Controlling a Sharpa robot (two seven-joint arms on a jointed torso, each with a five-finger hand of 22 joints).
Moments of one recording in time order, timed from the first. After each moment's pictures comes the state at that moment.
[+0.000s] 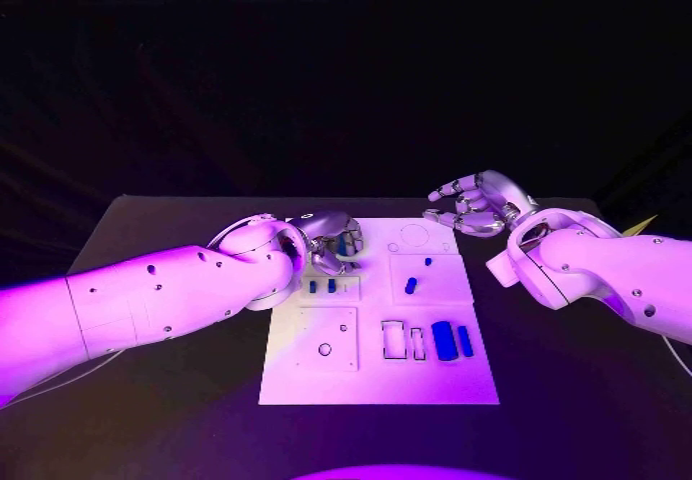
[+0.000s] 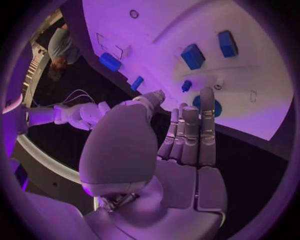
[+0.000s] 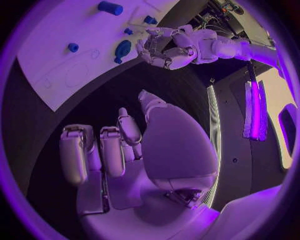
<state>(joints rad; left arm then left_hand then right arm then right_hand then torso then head) 1.26 -0.58 -0.11 1.38 -1.35 -0.24 -0.14 1.43 -0.26 0.46 0.24 0.17 0.64 0.16 0.48 0.58 0.76 0.11 0.66 0.39 1.18 0.04 1.09 0.96 0.17 1.03 0.13 0.85 0.59 1.33 -0.94 -0.16 1.59 -0.82 -0.59 0.00 1.35 -0.17 0.25 0.28 0.17 0.87 0.17 0.12 0.34 1.30 0.09 1.24 1.25 1.46 0.01 1.51 1.31 0.01 1.47 0.11 1.48 1.31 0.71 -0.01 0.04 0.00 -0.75</state>
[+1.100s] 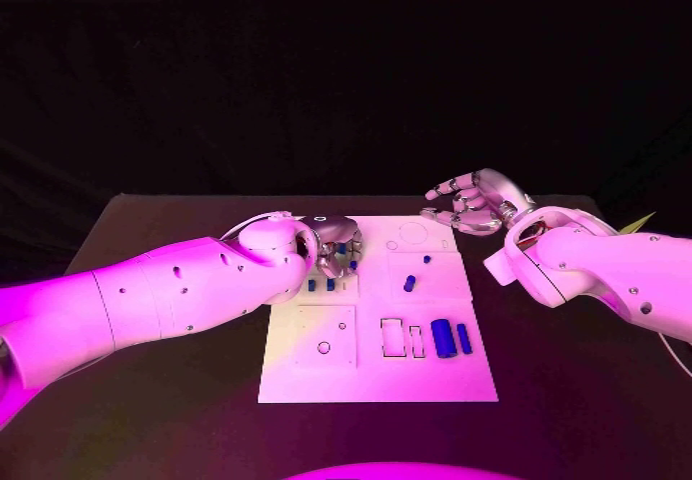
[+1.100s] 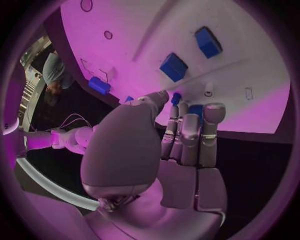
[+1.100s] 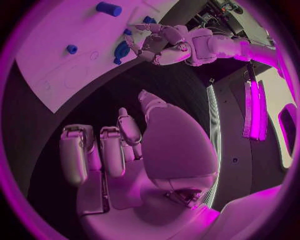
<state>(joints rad) 1.26 -0.50 -0.11 1.30 -1.52 -0.10 -0.19 1.49 -0.25 0.47 0.24 0.17 0.79 0.14 0.38 0.42 0.80 0.11 0.58 0.25 1.31 0.04 1.32 1.05 0.15 1.19 0.14 1.15 0.94 1.33 -0.94 -0.16 1.59 -0.81 -0.59 0.00 1.35 -0.17 0.25 0.28 0.17 0.87 0.17 0.12 0.34 1.30 0.09 1.24 1.25 1.46 0.01 1.51 1.31 0.01 1.47 0.11 1.48 1.31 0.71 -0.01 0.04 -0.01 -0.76</state>
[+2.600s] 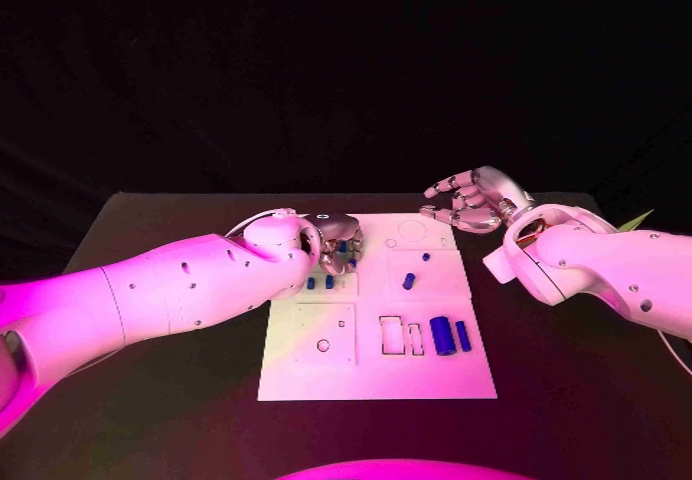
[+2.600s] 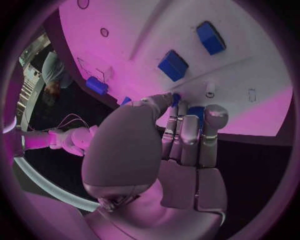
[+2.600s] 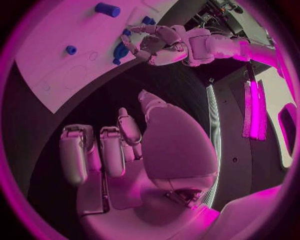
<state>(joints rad) 1.26 -0.47 -0.11 1.26 -1.51 -0.09 -0.19 1.50 -0.24 0.56 0.18 0.17 0.86 0.13 0.33 0.39 0.87 0.09 0.53 0.20 1.33 0.02 1.36 1.04 0.14 1.20 0.13 1.20 0.99 1.33 -0.94 -0.16 1.60 -0.81 -0.59 0.00 1.35 -0.17 0.25 0.28 0.17 0.87 0.17 0.12 0.34 1.30 0.09 1.24 1.26 1.46 0.01 1.51 1.31 0.01 1.47 0.11 1.48 1.31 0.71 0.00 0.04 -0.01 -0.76</state>
